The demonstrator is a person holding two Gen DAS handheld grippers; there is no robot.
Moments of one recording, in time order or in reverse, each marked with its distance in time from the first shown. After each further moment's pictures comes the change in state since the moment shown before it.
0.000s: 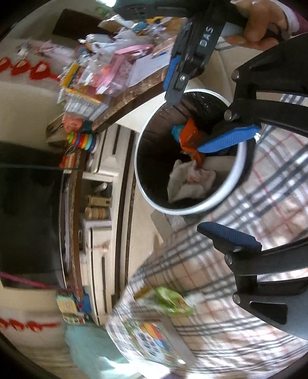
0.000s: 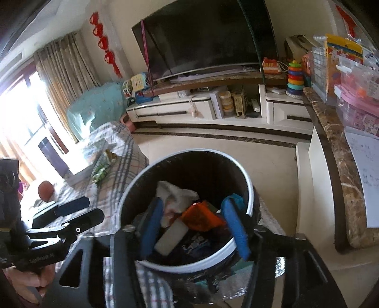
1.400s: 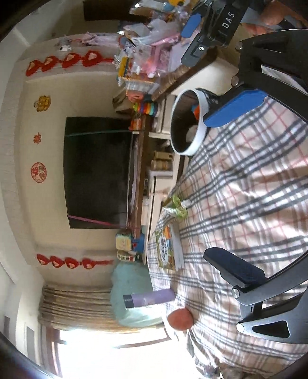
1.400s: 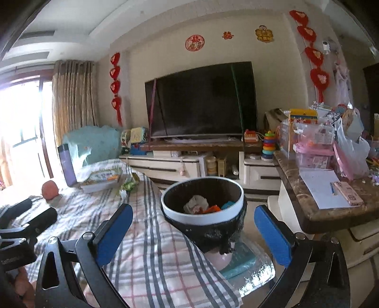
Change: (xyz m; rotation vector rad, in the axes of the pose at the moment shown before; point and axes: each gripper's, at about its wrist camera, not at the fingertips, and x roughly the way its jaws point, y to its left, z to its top) left arm -0.220 -0.022 -0.221 -0.022 -0.472 0.280; right arm -0.124 0.106 -0.129 -0.136 -0.449 -0.203
